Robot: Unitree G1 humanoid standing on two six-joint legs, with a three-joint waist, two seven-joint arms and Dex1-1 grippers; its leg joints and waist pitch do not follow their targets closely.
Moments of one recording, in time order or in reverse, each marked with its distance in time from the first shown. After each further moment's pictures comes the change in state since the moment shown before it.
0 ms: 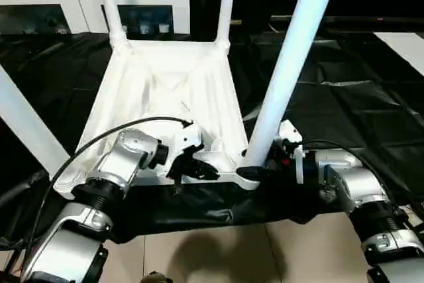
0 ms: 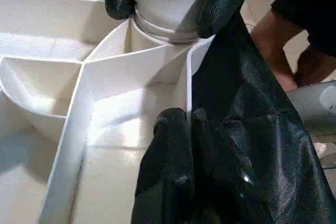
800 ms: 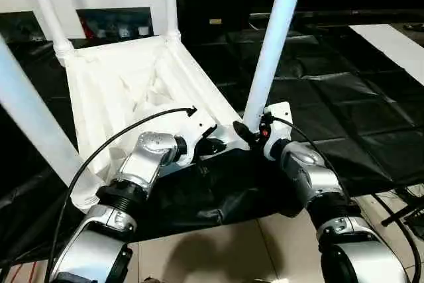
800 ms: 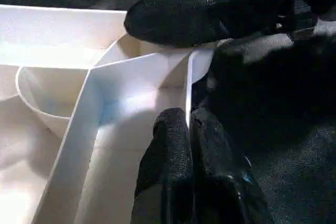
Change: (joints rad) left arm -0.008 -0.156 0.080 0.000 0.056 0.101 0.466; right arm -0.119 0.254 -0.198 0.251 -0.028 -0.151 -0.665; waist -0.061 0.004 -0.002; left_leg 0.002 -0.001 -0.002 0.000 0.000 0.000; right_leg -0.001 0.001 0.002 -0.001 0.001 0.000
